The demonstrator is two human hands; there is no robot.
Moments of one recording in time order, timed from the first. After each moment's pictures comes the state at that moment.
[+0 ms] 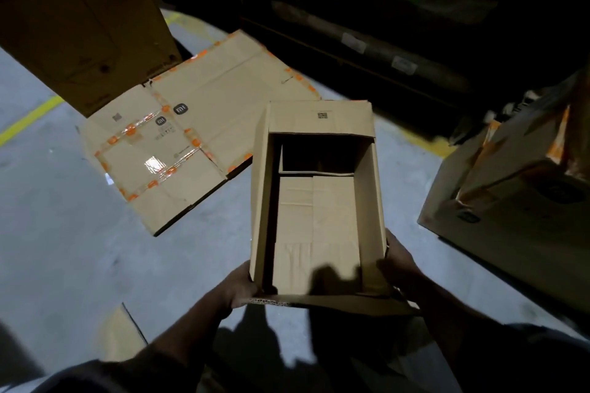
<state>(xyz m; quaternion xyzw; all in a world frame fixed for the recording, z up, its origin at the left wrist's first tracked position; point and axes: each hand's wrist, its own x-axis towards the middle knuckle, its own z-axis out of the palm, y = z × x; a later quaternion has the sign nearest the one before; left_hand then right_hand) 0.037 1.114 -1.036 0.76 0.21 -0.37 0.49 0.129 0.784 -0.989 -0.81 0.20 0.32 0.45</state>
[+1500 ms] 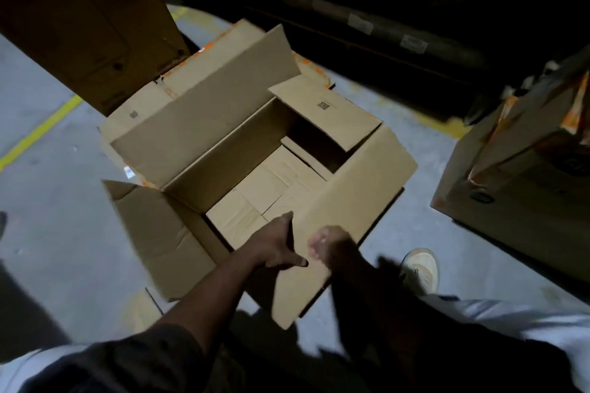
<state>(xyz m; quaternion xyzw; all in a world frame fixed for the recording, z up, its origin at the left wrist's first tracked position) 0.095 1.069 -0.956 0.89 0.04 -0.36 0.27 0.113 0.900 -0.977 -0.89 0.02 0.33 0.33</state>
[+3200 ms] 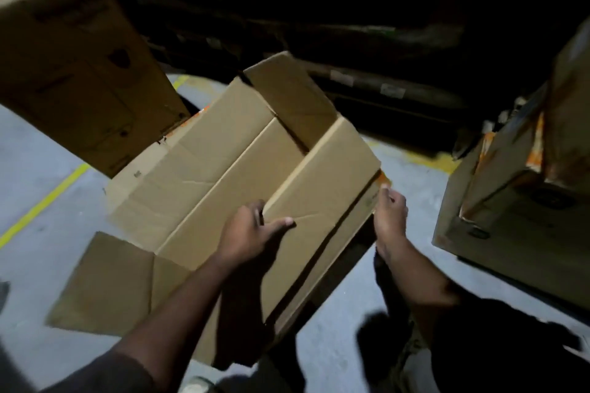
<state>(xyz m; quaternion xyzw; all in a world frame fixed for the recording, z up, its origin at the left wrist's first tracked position) 0.162 1.087 -0.862 0.91 0.12 -0.08 0.39 0.232 0.836 -0.935 -0.71 0.33 0.04 0.62</state>
